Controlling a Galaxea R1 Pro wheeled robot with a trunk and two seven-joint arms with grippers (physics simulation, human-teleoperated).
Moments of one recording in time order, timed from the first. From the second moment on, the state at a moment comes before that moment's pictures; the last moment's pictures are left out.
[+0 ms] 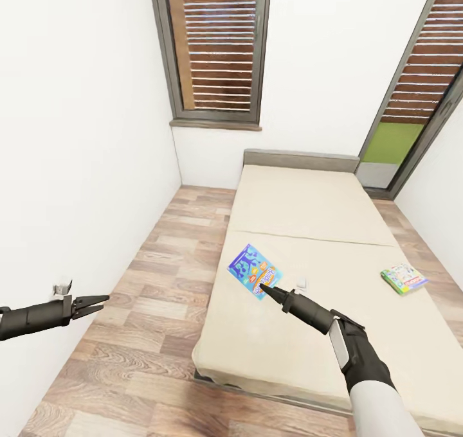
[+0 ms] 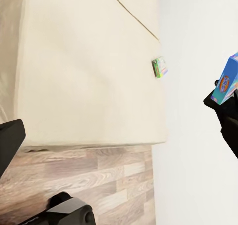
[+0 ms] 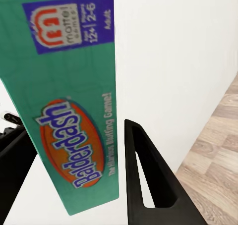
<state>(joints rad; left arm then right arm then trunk) -0.55 0.48 0.38 -0.97 0.00 0.98 -1.45 -0.61 0.08 -0.42 -0.84 -0.06 0.34 1.25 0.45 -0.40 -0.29</state>
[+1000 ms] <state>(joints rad) -0.55 0.47 0.32 -0.97 0.00 0.98 -1.44 -0.61 0.08 -0.42 -0.84 -0.06 0.34 1.25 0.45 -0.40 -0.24</state>
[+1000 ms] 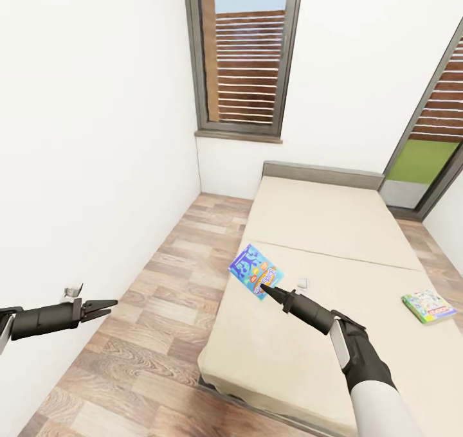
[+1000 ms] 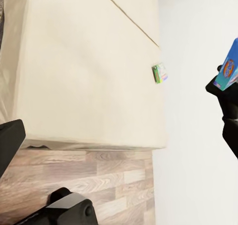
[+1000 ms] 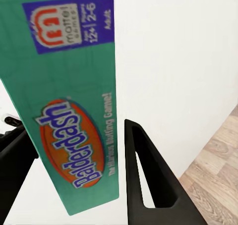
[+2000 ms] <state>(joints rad) -0.55 0.45 0.32 -0.97 0.00 0.98 -1.45 -0.59 0.08 -0.42 -0.84 -0.06 0.29 1.21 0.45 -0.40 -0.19</state>
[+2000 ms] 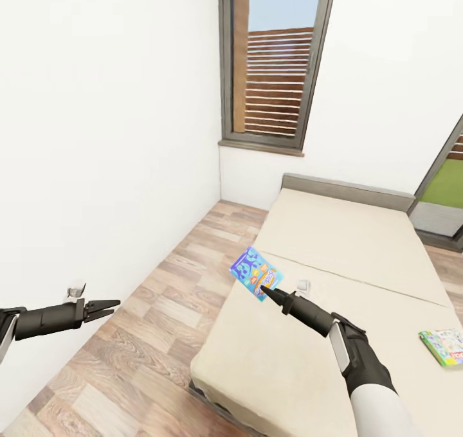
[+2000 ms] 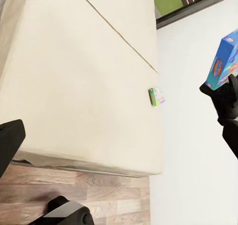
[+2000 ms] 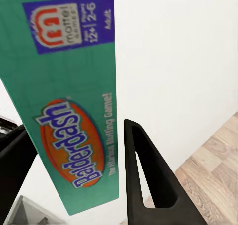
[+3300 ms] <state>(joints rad) -0.55 0.45 0.32 -0.97 0.00 0.98 -1.44 -0.59 0.08 -0.42 -0.84 -0.06 0.28 1.21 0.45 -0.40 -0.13</state>
